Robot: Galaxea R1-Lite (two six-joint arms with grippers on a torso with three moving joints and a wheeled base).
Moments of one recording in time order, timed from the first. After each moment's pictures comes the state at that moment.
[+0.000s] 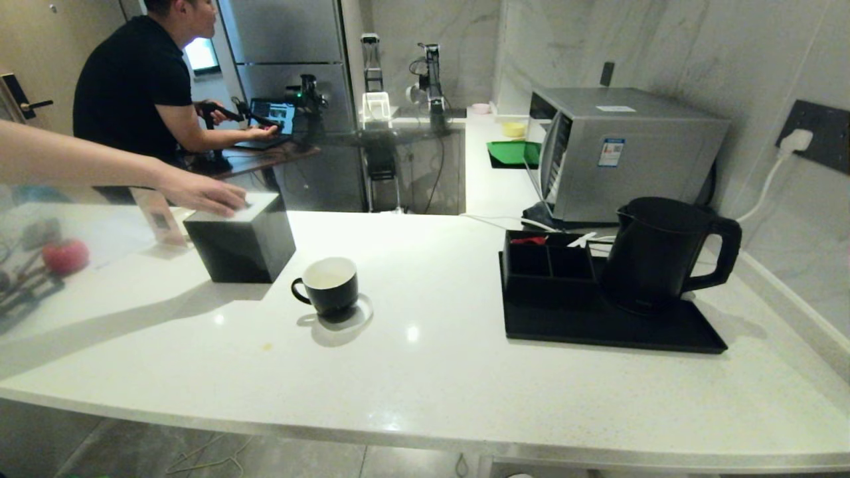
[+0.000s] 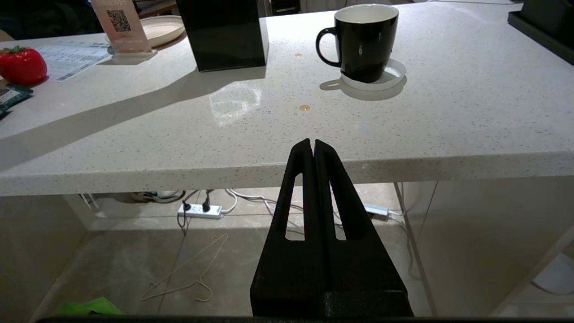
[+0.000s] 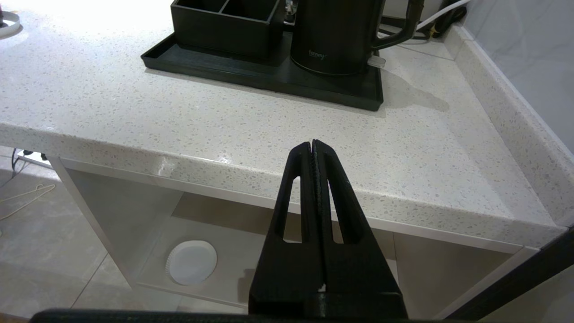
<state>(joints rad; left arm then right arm) 0.00 0.00 0.00 0.00 -0.03 0.09 0.00 0.00 0.00 0.01 0.06 -0.10</state>
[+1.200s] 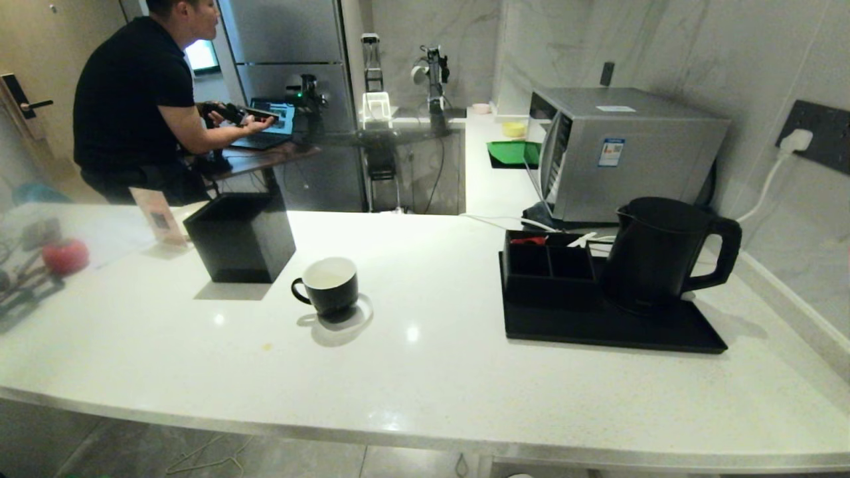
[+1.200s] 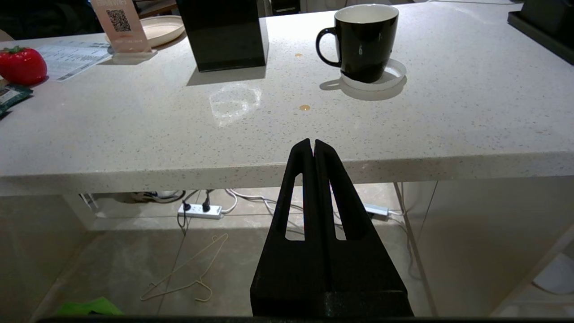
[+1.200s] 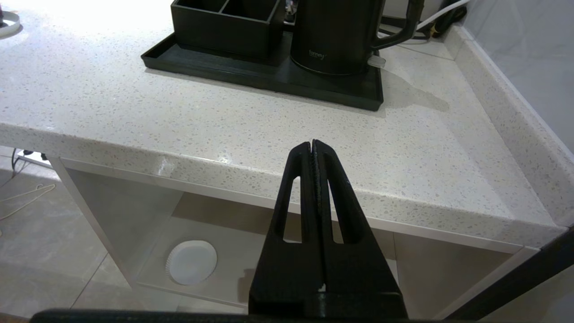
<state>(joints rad) 0.00 0.00 0.00 0.00 -0.03 0.09 0.00 0.00 0.00 0.01 0.06 -0.10</state>
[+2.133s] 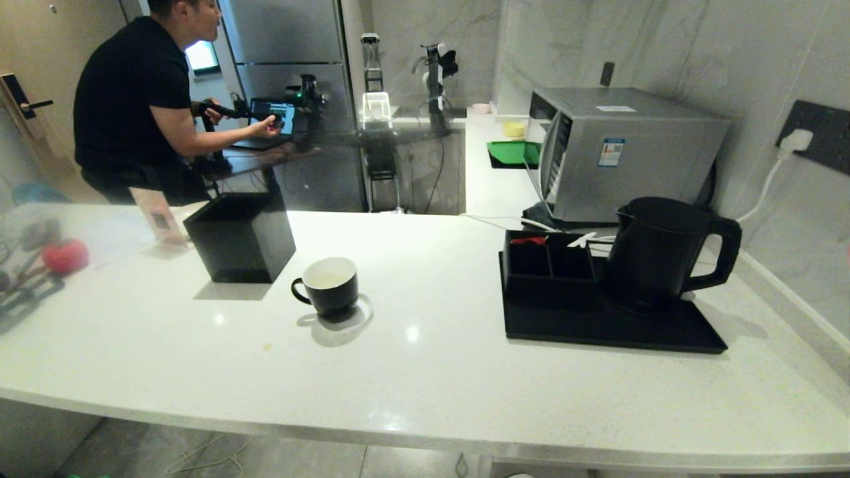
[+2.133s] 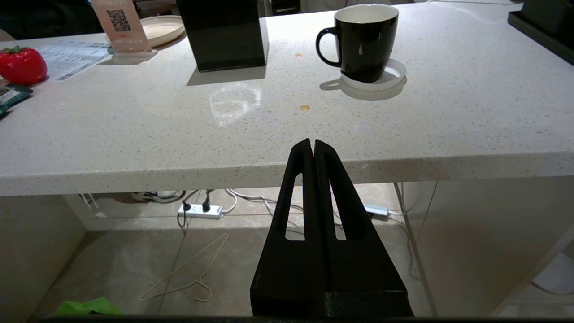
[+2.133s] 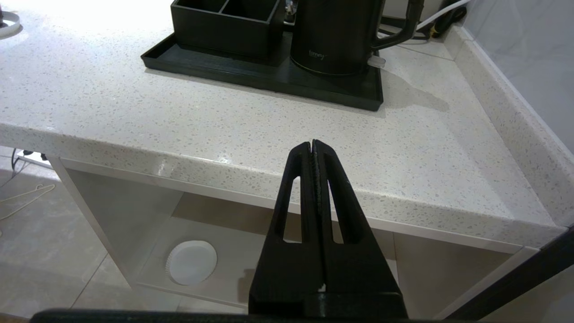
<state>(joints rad) 0.00 0.00 0.00 0.00 -0.03 0.09 0.00 0.00 0.00 0.01 0.06 -0.10</state>
